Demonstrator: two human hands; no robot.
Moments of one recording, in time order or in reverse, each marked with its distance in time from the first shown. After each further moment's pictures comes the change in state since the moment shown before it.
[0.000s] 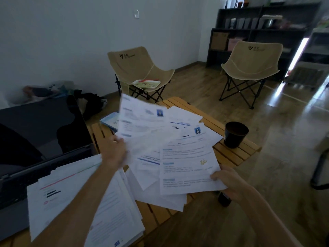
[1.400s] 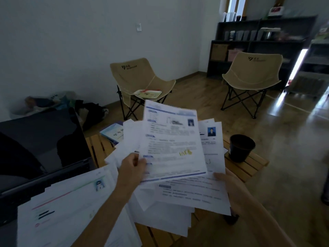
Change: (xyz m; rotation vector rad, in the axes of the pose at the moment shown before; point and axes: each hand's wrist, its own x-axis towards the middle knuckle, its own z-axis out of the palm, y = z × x) left_hand -0.024 -0.005 0.038 -0.181 -0.248 0.128; right_hand 0.025 -0.009 0.007 0.250 0.055 -0.200
